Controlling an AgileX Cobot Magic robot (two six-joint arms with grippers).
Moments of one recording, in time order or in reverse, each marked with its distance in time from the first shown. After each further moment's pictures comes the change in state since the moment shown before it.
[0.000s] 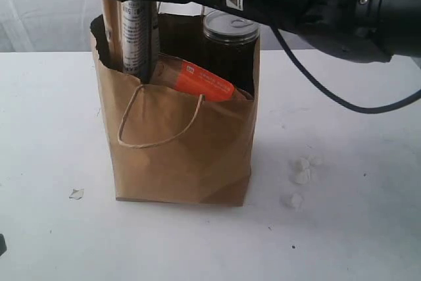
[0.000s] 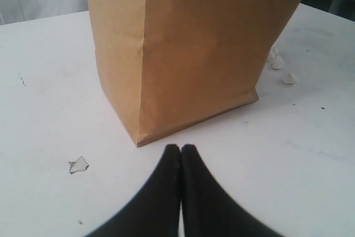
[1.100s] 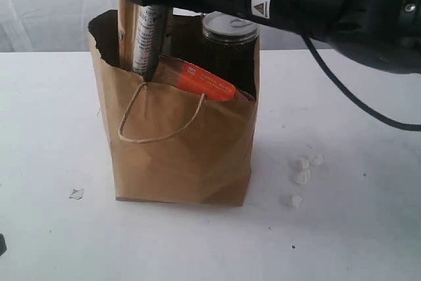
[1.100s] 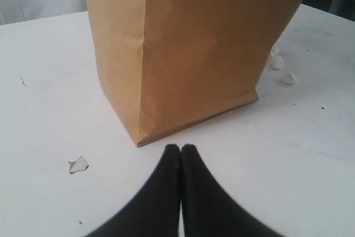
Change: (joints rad) left arm 0.000 0.000 0.000 0.000 0.000 0.000; right arm -0.004 -0.089 0.084 0.002 0.077 0.052
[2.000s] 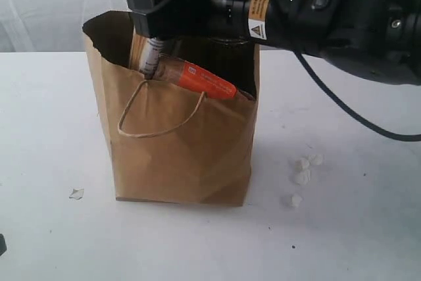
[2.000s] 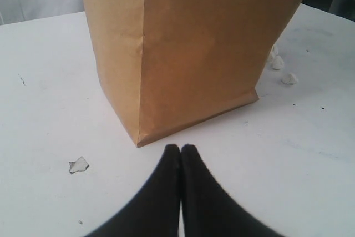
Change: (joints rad) left arm 0.000 0.000 0.000 0.000 0.000 0.000; right arm 0.000 0.007 0.019 -0.012 0.084 -0.021
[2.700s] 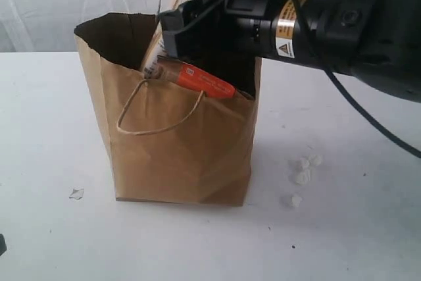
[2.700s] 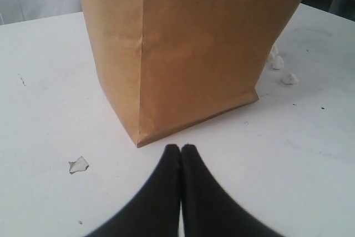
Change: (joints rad) left arm 0.000 0.000 0.000 0.000 0.000 0.000; right arm 0.000 -0.086 0.092 0.031 0.134 -0.004
